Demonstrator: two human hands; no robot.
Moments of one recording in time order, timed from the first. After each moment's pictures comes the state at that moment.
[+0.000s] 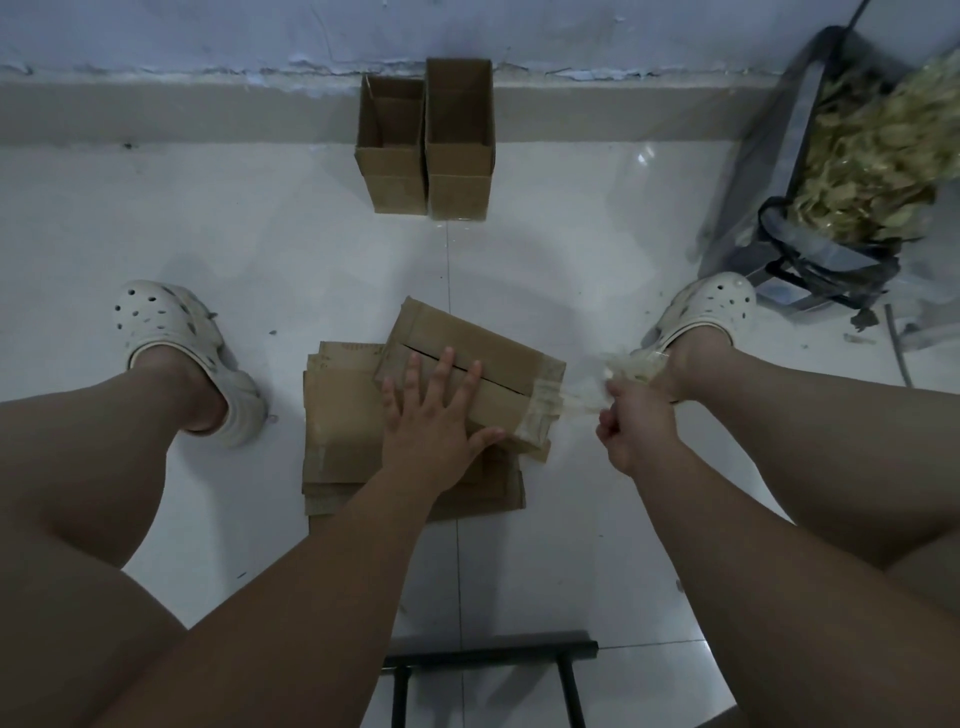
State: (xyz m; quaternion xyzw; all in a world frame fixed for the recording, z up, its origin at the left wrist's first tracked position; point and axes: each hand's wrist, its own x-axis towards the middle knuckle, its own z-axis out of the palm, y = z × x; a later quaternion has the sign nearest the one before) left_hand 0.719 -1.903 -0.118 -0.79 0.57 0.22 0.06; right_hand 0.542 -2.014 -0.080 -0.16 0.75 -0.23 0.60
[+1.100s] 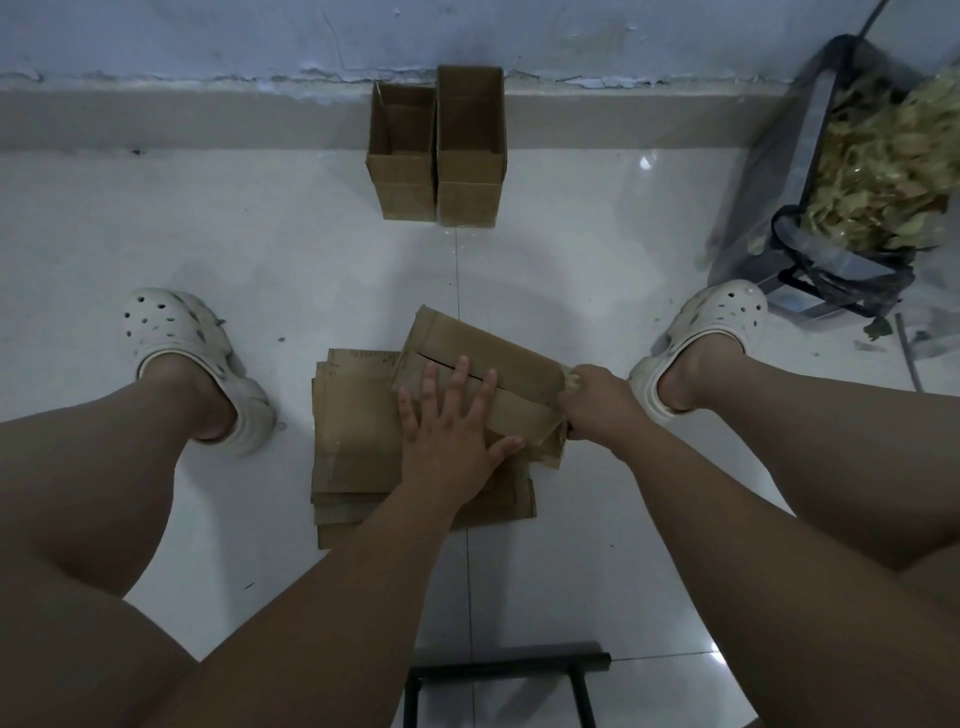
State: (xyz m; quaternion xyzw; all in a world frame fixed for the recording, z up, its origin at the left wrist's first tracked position) left_hand 0.713 -1.903 -0.119 -0.80 0.57 0.20 0.04; right_hand 0.575 -2.025 -0.083 -0.66 0.60 0.12 0.43
